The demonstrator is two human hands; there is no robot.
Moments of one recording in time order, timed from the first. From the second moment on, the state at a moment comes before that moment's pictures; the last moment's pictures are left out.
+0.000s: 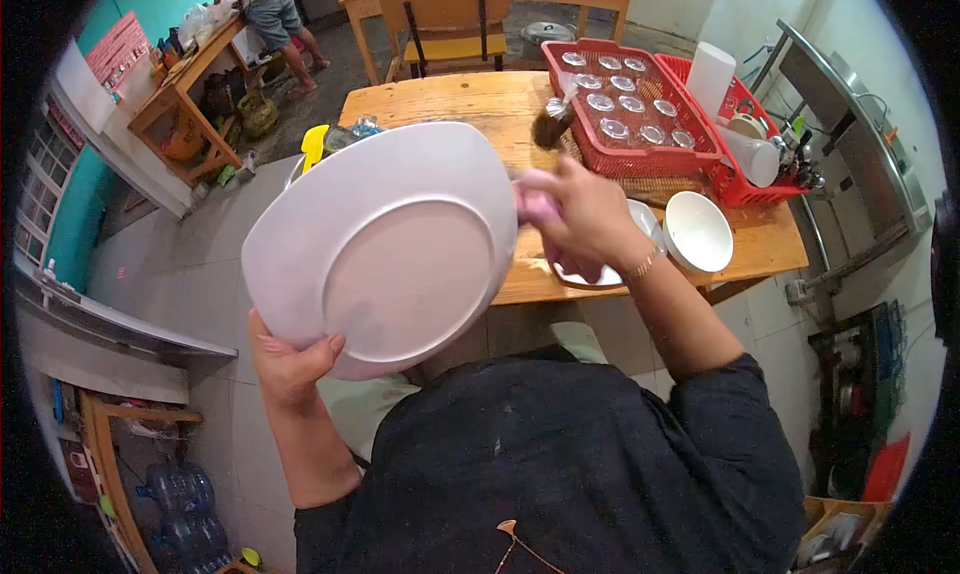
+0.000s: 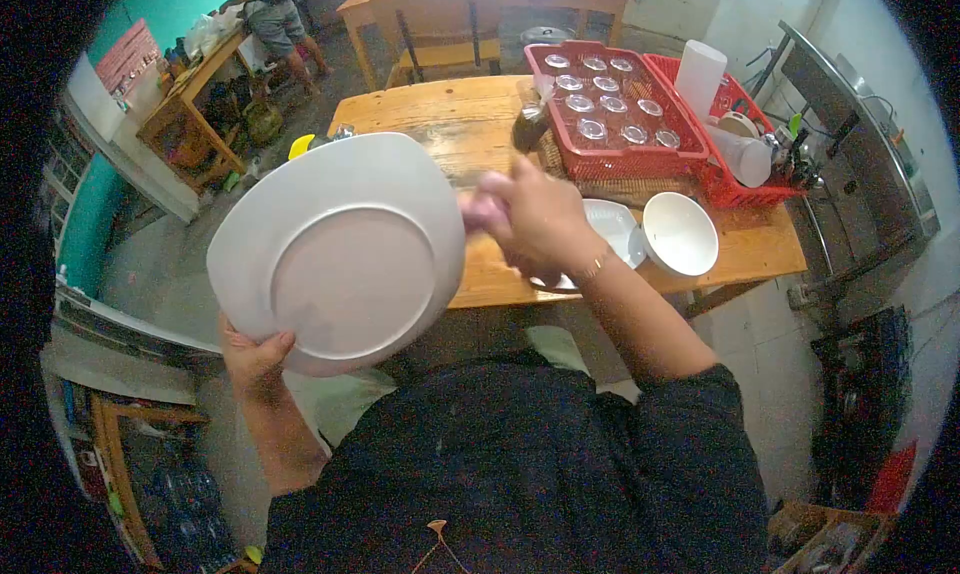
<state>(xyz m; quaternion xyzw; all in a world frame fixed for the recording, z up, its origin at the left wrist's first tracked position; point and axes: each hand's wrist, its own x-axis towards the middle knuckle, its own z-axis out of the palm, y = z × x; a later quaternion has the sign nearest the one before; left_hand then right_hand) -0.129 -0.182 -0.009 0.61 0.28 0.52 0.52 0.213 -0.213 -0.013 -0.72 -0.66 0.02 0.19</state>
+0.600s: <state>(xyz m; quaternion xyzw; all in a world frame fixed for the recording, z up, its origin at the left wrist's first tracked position) -0.038 -0.178 -0.041 0.93 0.14 0.25 0.21 0.275 -0.333 -0.131 -0.79 -0.61 -0.02 0.03</state>
